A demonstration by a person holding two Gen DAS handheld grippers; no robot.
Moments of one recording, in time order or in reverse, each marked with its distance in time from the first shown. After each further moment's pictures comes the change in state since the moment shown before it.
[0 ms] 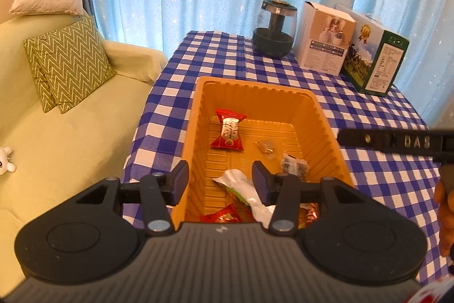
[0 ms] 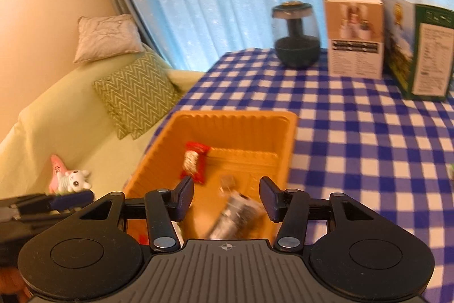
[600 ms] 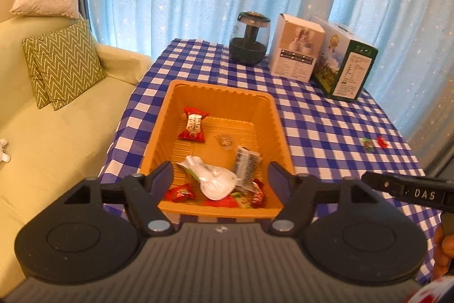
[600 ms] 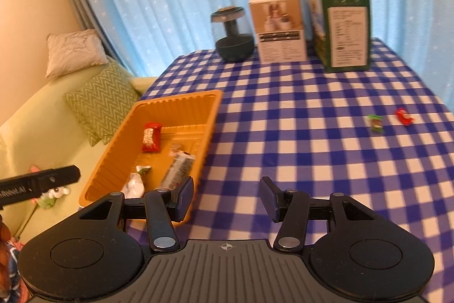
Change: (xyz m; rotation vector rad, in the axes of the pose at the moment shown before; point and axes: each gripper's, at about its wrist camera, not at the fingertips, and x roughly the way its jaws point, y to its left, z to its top) left arm -0.070 -0.047 -0.015 -0.031 -0.035 -0.044; right arm -0.115 -0.035 -0.054 0.097 -0.042 -0.147
